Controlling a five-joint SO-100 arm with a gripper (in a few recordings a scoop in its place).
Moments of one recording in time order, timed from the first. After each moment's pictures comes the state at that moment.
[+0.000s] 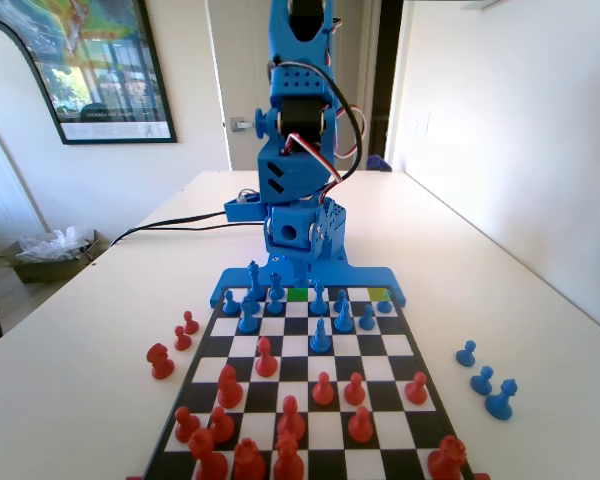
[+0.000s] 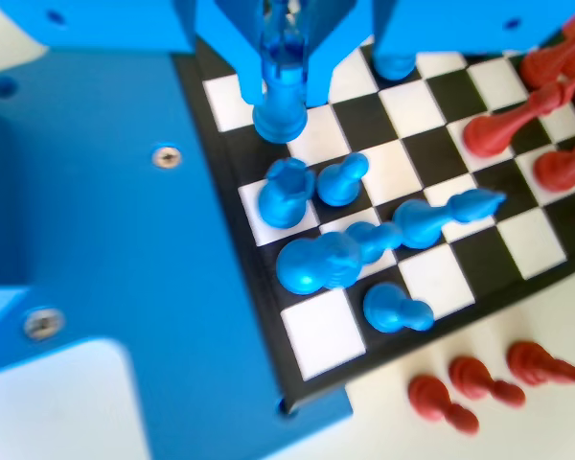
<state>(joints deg) 6.4 118.1 161.0 39.0 -166.3</state>
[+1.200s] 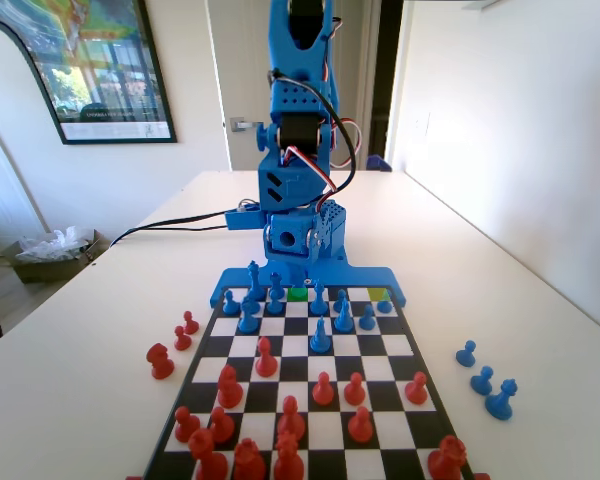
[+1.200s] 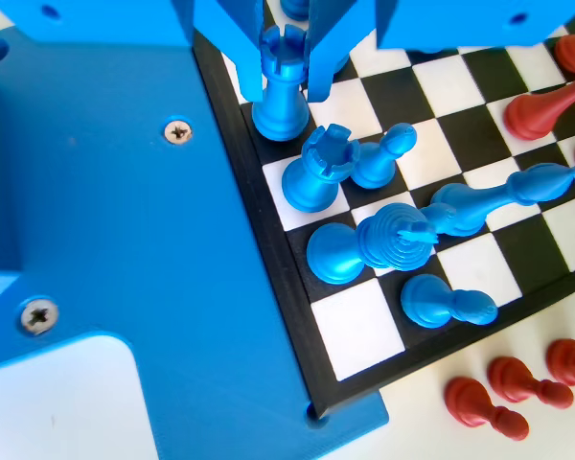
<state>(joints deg) 6.7 118.0 167.3 31.5 -166.9</state>
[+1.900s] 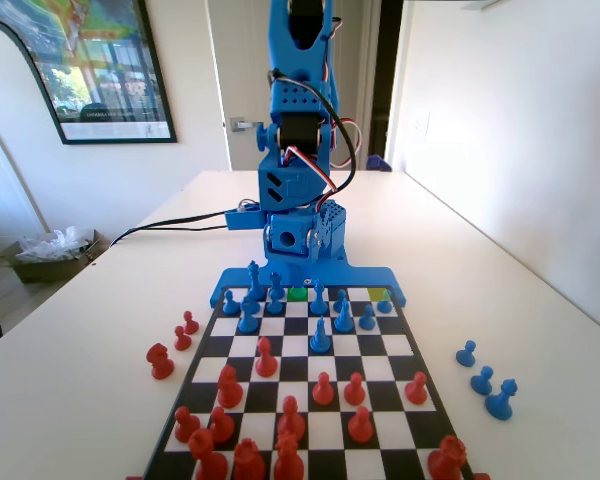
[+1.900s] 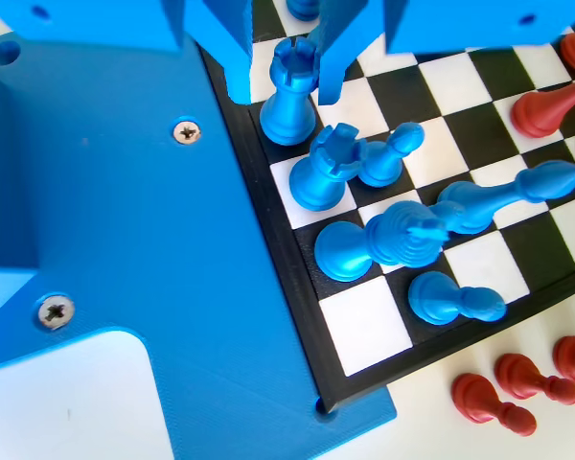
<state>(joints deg) 6.7 118.0 167.3 33.1 -166.9</state>
